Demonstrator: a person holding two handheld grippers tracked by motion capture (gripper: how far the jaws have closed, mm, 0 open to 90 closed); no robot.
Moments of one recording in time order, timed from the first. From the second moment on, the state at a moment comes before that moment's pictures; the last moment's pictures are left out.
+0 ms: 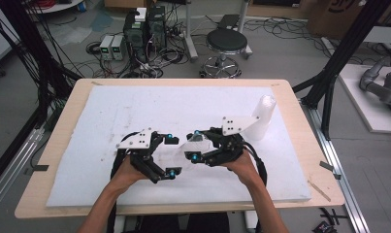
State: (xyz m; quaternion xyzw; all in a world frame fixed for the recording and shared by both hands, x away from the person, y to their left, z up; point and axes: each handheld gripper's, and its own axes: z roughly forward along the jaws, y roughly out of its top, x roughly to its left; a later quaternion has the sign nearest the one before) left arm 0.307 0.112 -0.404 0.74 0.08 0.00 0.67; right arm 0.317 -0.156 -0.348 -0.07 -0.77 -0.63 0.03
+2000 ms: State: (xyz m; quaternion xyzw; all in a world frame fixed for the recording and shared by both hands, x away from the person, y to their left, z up) left arm 0.304 0.106 -0.409 0.74 0.07 0.01 0.67; right arm 0.316 -0.147 -0.355 -0.07 -0.78 -0.62 0.04
